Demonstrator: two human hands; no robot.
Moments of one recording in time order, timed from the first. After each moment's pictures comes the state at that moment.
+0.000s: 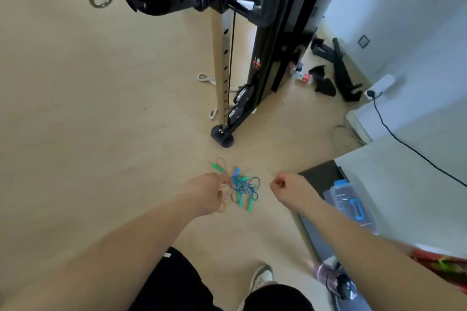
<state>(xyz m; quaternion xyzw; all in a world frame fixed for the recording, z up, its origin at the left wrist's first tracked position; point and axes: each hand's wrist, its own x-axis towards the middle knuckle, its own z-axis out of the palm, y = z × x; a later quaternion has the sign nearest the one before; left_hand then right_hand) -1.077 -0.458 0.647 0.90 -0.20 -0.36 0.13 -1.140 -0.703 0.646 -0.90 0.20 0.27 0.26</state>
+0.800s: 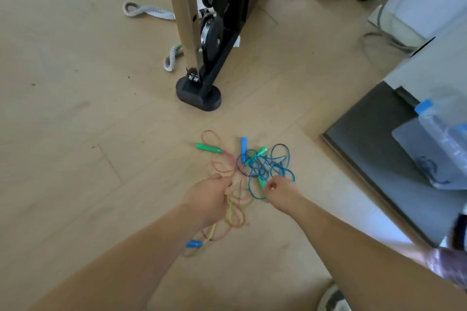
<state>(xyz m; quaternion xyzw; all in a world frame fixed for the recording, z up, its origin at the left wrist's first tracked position) -1.003 -0.434 0.071 0.86 -0.35 -0.35 0.10 -1.109 -0.622 0.034 -0.78 0.44 0.28 0.34</state>
